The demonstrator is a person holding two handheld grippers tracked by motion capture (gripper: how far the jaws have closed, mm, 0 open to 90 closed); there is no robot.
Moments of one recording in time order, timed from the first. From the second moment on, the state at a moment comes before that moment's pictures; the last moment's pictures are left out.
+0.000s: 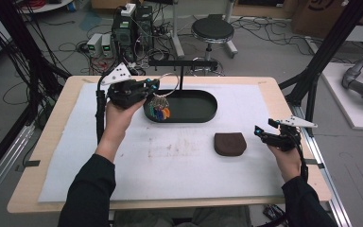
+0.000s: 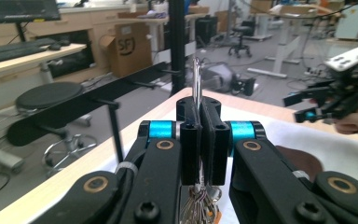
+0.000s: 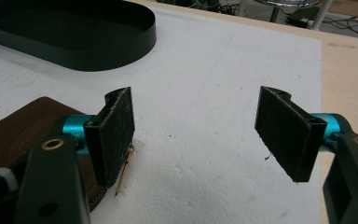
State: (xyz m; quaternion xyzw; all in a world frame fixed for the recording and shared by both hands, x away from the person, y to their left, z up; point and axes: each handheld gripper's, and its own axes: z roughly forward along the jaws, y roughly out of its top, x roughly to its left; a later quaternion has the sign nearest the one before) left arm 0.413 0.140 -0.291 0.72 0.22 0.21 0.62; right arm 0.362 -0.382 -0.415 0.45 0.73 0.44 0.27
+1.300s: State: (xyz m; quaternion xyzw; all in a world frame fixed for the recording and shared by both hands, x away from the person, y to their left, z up) left arm 0.485 0.164 -0.328 0.71 0.36 0.21 0.58; right arm 0.363 -0.379 -0.416 0.44 0.74 0.44 0.27
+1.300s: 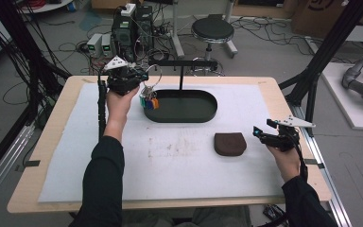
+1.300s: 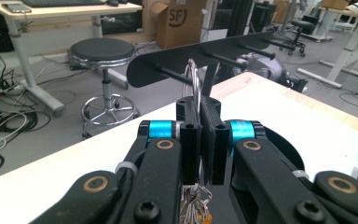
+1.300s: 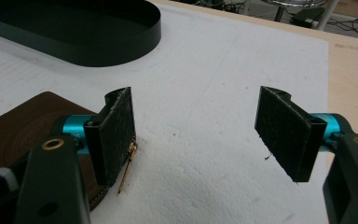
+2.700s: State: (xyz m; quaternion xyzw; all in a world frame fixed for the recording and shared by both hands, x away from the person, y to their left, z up) left arm 0.383 0.163 -0.320 0.73 0.30 0.27 0.55; right arm 0.362 -0.378 -0.416 0.44 0.74 0.44 0.27
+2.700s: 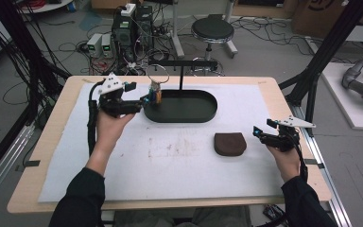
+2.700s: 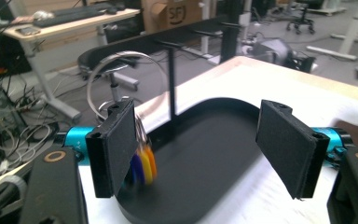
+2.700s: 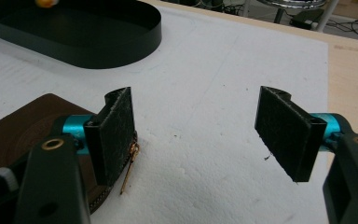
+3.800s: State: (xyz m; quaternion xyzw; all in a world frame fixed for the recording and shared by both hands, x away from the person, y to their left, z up) left arm 0.322 0.219 -0.403 0.74 0.32 0.29 0.52; right arm 0.355 -0.378 -0.409 0.43 0.73 0.44 0.28
